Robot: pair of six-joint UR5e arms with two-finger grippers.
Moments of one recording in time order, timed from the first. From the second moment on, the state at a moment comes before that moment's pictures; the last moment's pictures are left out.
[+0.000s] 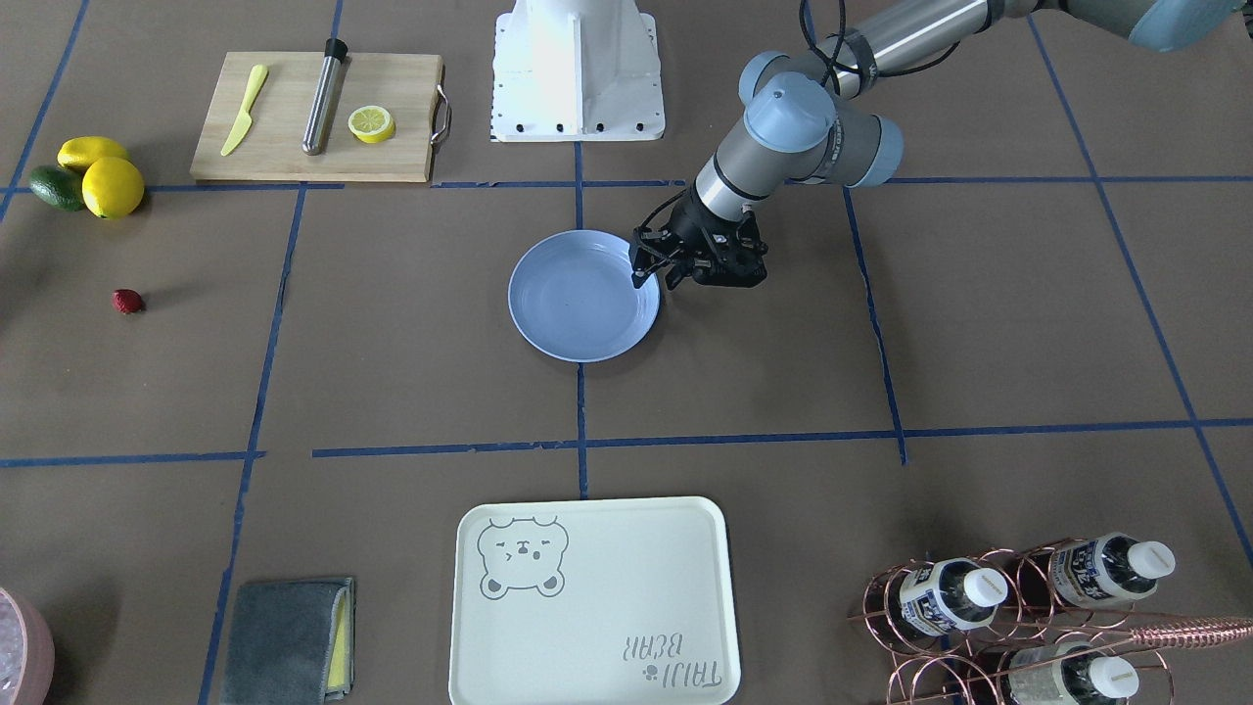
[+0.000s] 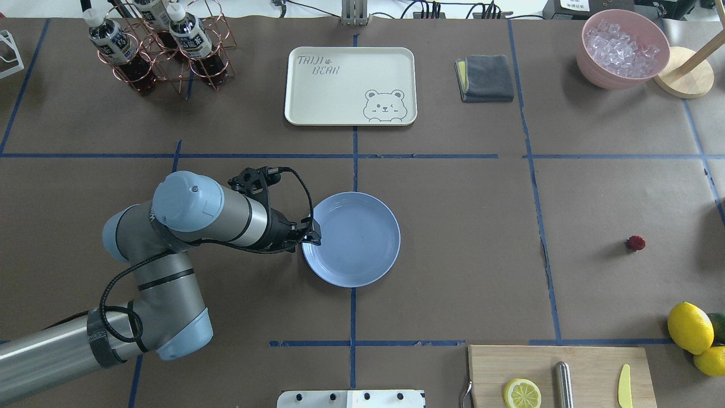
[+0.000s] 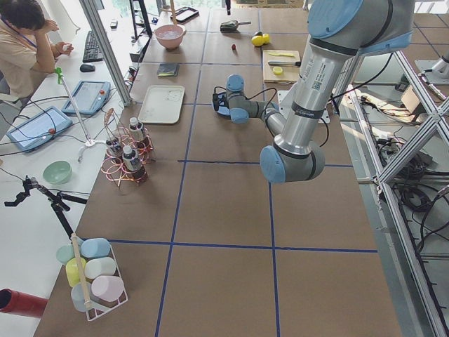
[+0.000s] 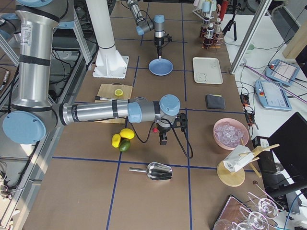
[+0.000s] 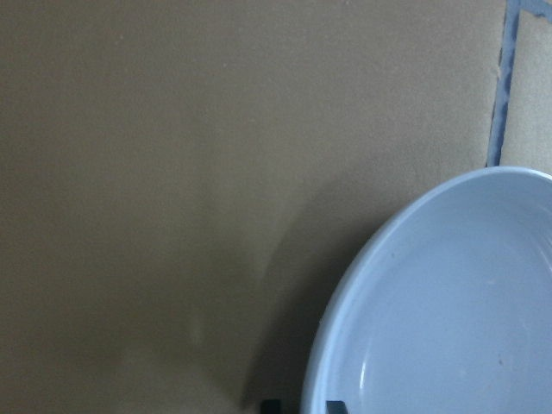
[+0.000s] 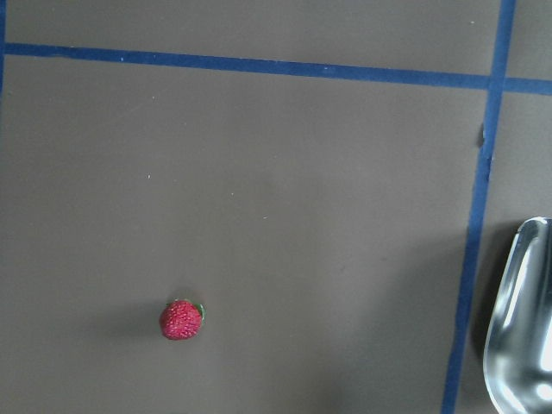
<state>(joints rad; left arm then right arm) -0.48 -2.05 -1.62 -2.22 -1.94 -1.53 1.35 -1.71 1.83 -1.56 2.46 0.16</state>
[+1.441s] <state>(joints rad) -0.50 -2.04 -1.69 -2.22 -1.94 -1.53 0.90 -1.74 1.61 -0.79 2.18 0.84</state>
